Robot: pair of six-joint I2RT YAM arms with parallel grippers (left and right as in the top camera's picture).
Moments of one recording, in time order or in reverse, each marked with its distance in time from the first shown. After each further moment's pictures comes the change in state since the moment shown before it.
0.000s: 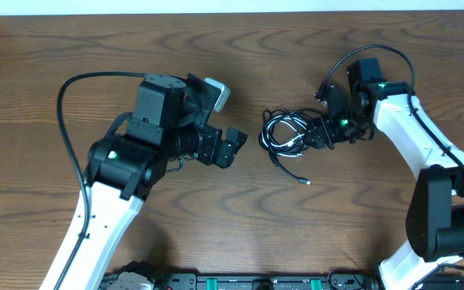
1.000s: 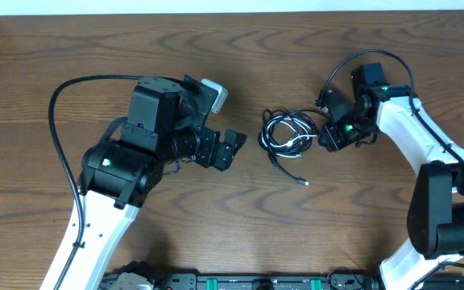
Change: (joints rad) left arm 0.000 -0.027 0.000 -0.001 0.000 0.000; right arm -0.032 0.007 -0.037 0.015 0.003 -0.185
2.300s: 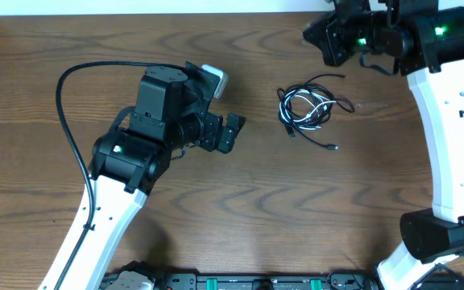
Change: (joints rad) left arm 0.000 0.061 0.000 0.119 -0.094 0.000; right arm 0.110 -0.004 0.943 -0.330 -0.073 0.120
